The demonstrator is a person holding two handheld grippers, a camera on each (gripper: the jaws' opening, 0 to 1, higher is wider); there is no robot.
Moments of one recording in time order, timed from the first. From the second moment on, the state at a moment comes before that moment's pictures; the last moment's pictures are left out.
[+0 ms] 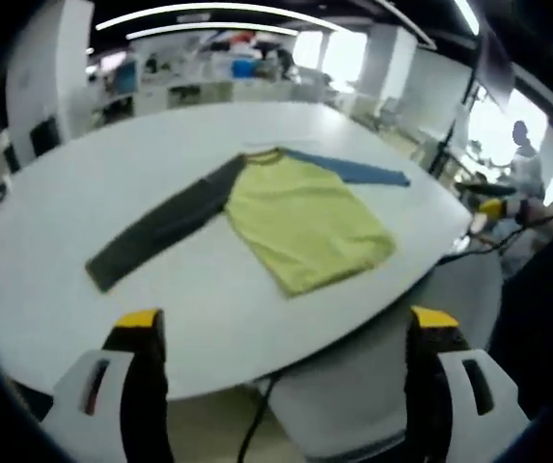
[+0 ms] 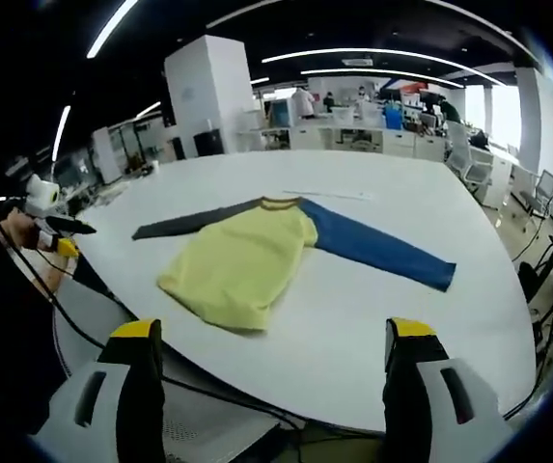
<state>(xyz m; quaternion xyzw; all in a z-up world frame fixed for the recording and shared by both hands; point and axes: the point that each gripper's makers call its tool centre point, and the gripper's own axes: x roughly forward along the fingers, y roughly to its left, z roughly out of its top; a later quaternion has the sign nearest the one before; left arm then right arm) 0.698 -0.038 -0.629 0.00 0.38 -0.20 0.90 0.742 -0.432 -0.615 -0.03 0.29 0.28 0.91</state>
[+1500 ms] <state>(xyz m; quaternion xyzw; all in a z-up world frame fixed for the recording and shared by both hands) 0.720 -0.087 -0.697 -0.03 0.44 -0.29 0.85 0.778 -0.404 -0.682 -0.06 0.36 0.35 0.86</state>
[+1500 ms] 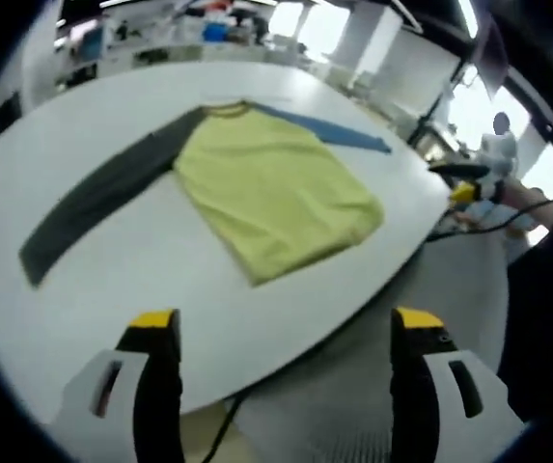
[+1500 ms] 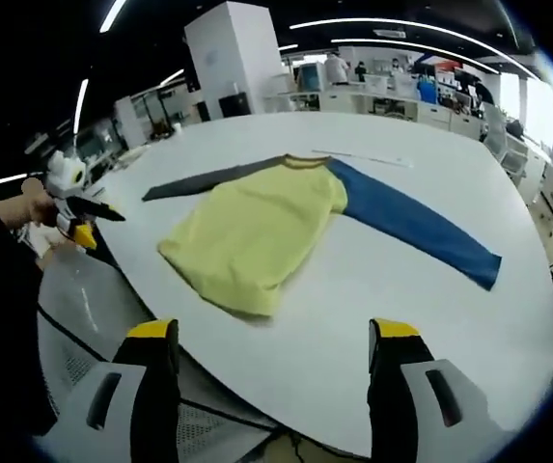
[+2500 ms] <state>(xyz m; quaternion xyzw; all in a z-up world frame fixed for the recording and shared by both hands) 0.771 -0.102 -0.765 -0.01 0.43 -0.29 0.86 0.807 -0.349 -0.770 -0.14 0.41 0.43 0.79</state>
